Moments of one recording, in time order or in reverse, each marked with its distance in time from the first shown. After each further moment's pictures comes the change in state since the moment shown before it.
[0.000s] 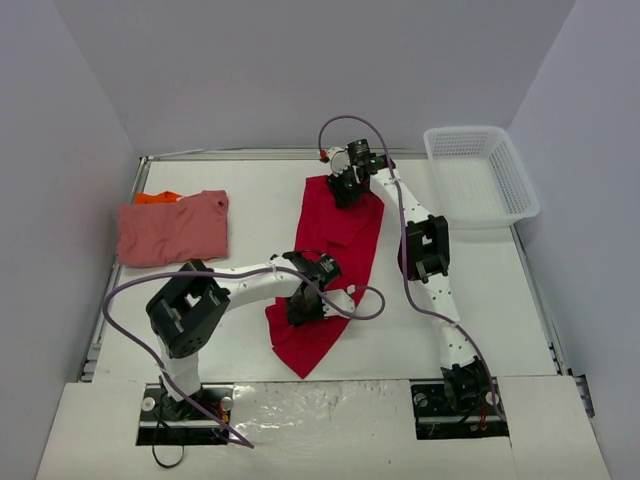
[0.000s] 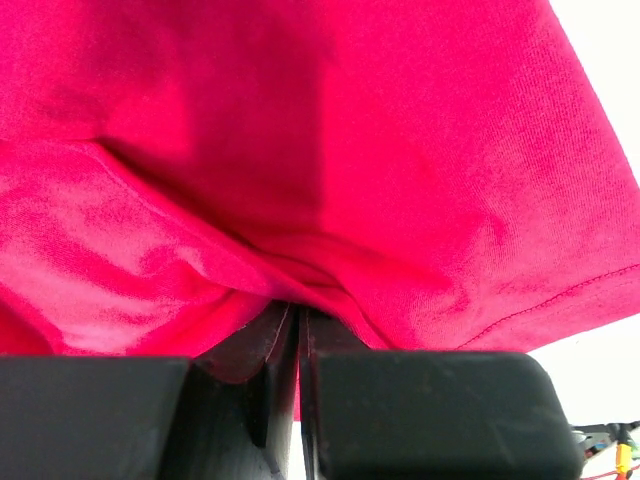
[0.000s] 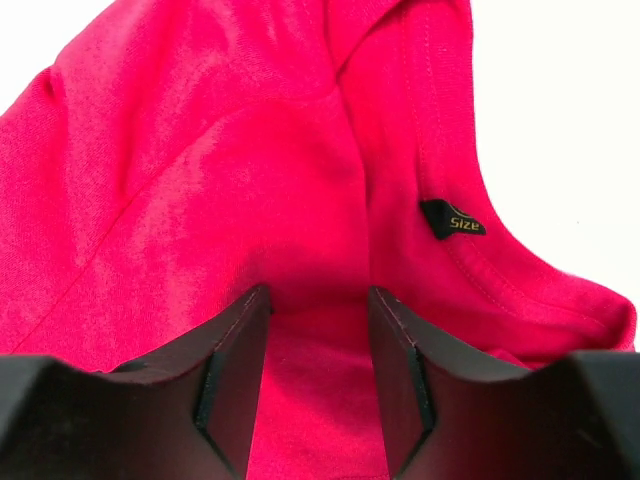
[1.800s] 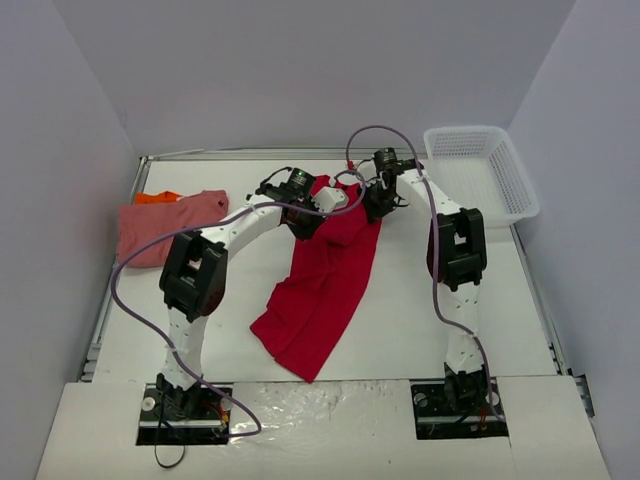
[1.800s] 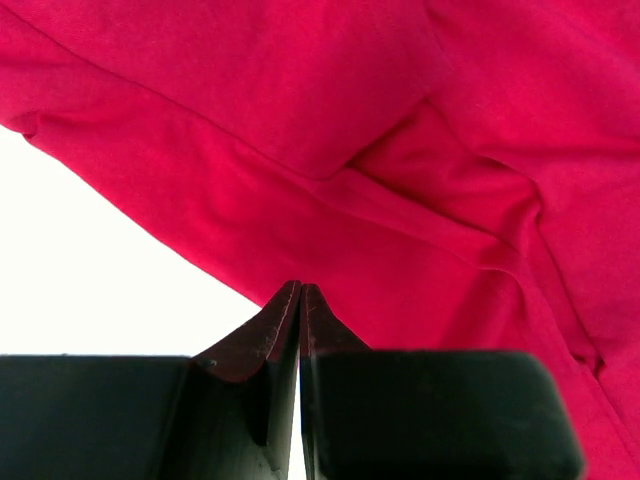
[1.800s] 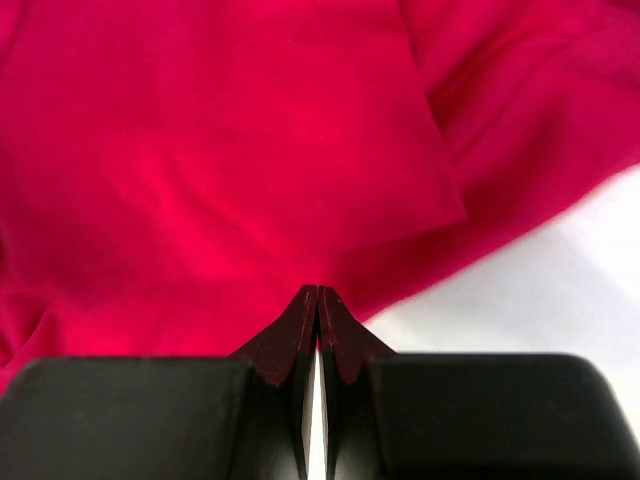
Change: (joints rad) left arm 0.373 0.224 0.500 0.207 0.116 -0.123; right arm -0.083 -0.412 -0.599 0.007 0.022 0.047
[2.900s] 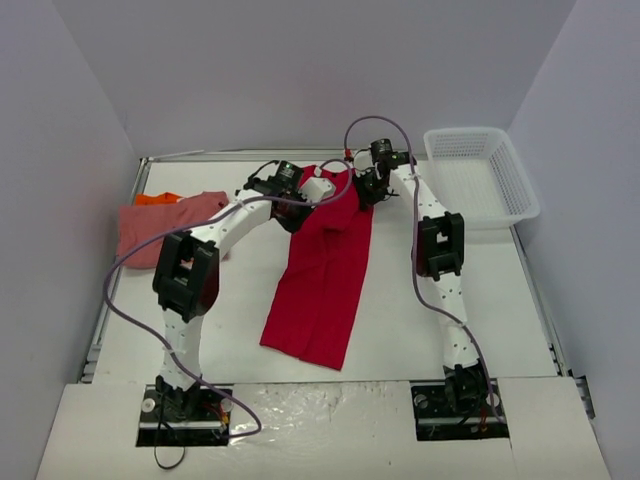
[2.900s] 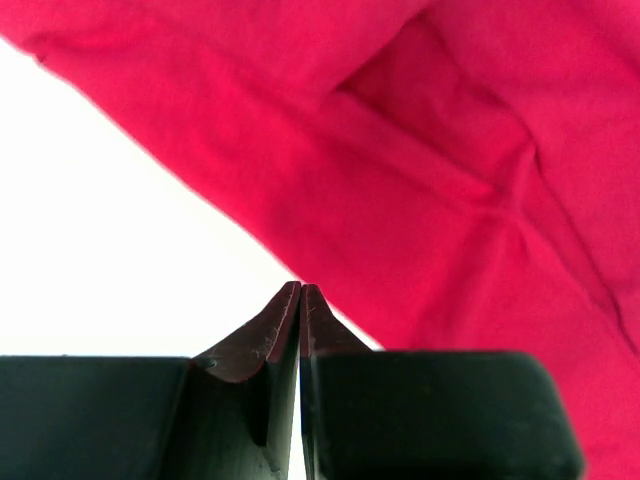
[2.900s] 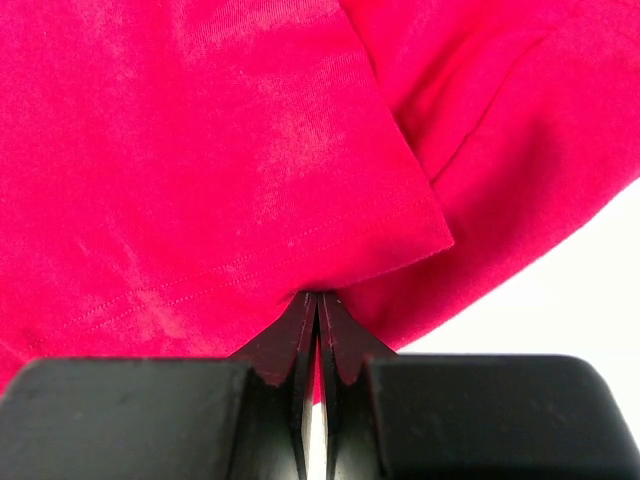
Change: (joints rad) left arm 0.051 0.005 0.039 -0.022 -0.054 -0.039; right arm -0.026 0.348 0.500 -0.105 -0.064 0.018
